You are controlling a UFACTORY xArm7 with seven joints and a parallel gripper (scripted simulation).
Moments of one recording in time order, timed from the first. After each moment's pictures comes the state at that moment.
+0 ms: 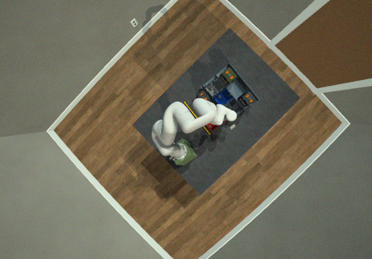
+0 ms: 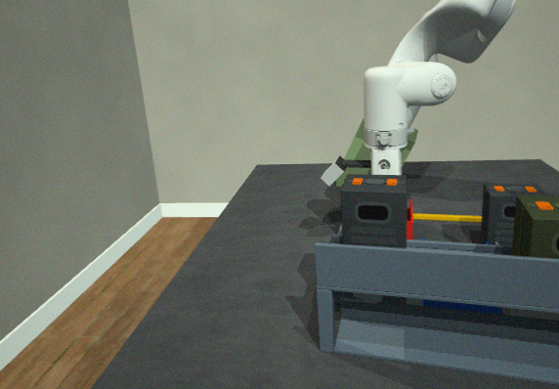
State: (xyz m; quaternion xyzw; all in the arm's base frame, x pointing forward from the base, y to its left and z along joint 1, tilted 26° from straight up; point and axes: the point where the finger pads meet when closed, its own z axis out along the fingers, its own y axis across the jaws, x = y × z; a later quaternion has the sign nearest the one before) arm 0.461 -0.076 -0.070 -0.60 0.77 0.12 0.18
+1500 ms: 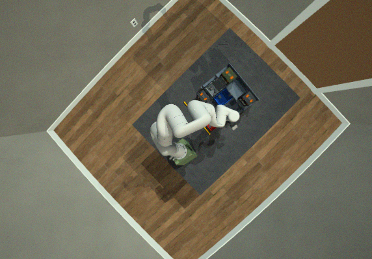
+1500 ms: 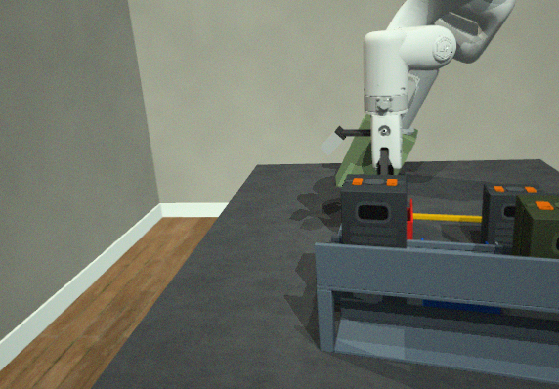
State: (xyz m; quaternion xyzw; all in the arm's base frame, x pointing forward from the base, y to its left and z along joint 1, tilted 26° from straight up) arm 0.452 -0.100 -0.015 -0.60 0.77 0.13 0.18
